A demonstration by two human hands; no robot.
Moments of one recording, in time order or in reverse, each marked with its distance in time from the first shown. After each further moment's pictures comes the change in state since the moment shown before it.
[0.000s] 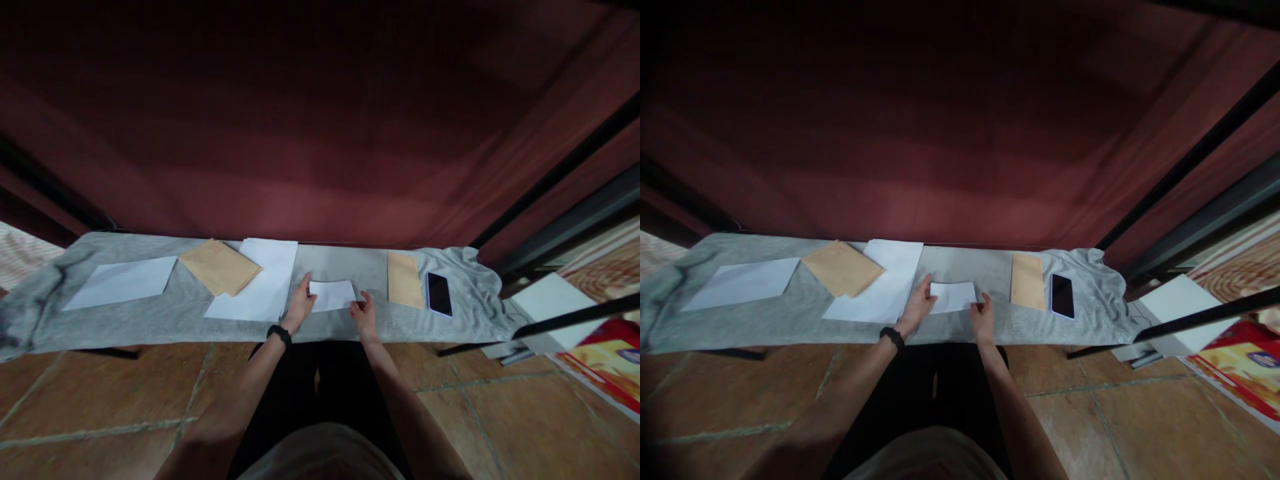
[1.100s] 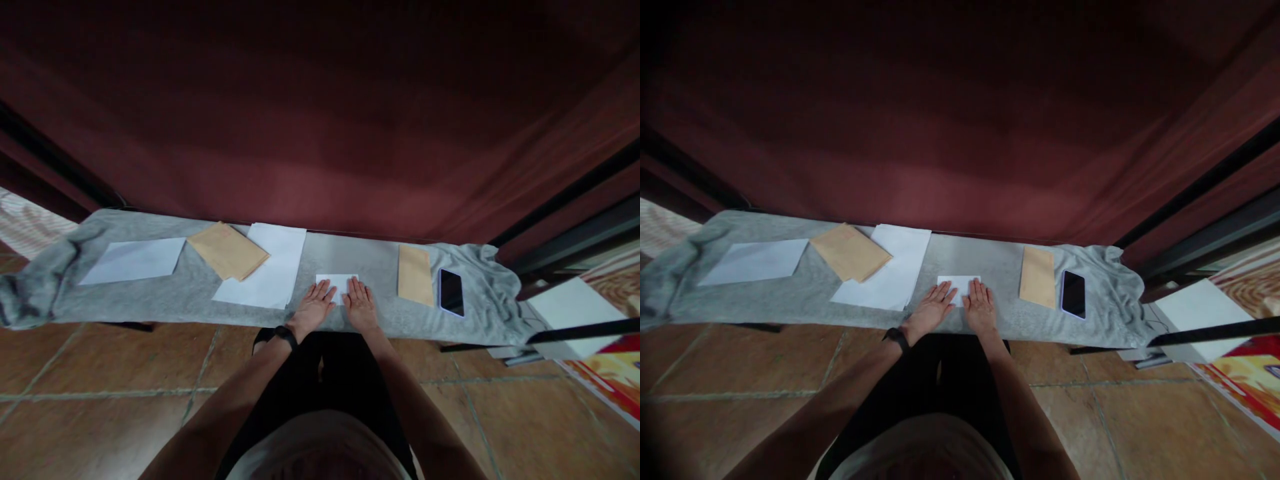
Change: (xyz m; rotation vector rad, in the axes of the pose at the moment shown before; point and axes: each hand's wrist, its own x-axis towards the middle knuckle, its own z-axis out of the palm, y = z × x) left_hand -0.044 -0.009 0.007 0.943 -0.376 0.494; right_hand 0.003 0.018 0.008 -1.307 -0.263 -0.718
